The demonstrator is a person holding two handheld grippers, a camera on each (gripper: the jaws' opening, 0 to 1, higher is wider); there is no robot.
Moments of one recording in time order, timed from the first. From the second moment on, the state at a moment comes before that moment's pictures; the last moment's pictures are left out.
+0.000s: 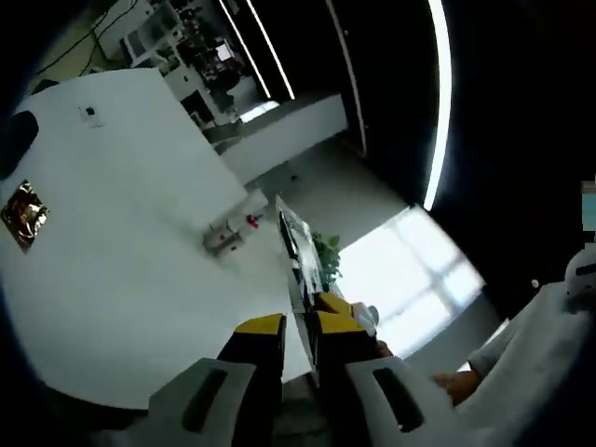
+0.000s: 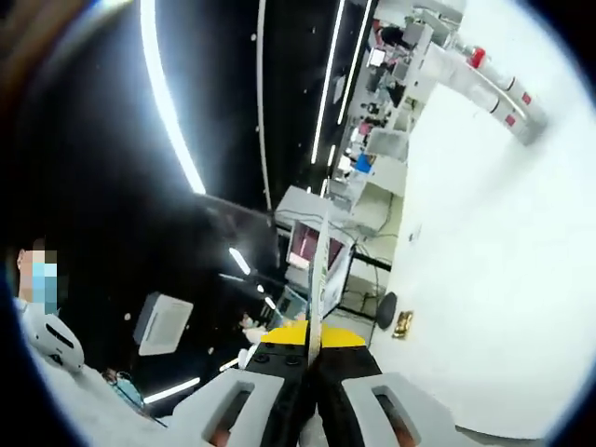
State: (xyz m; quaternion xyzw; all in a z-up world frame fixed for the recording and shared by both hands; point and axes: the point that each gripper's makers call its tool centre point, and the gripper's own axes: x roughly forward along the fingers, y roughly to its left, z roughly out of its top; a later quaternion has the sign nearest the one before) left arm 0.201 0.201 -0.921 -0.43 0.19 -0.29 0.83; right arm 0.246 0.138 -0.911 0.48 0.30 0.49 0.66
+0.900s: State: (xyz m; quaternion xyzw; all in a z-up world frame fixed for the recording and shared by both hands) left arm 0.171 0.175 -1.045 0.13 0.33 -0.26 0.90; right arm 0.267 0.110 -0.941 0.49 0.33 0.44 0.68
